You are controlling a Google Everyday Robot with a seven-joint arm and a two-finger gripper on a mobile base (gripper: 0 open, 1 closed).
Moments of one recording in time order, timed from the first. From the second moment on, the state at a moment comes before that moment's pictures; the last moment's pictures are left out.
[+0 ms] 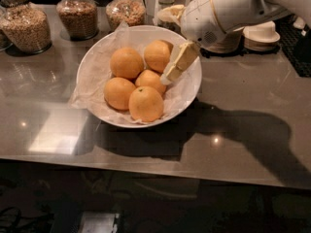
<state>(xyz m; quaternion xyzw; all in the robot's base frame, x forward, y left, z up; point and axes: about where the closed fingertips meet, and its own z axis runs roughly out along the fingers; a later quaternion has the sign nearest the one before) 0.588 -0.010 0.962 -0.69 0.57 0.18 0.42</state>
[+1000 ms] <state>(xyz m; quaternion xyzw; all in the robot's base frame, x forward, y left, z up) 0.614 -0.013 0.913 -0.67 0.62 0.18 0.37</state>
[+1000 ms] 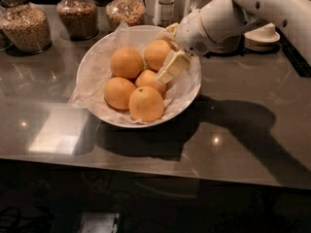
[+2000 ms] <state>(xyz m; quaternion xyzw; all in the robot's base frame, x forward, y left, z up) 0.622 -0.011 0.906 -0.66 0.64 0.18 0.36</state>
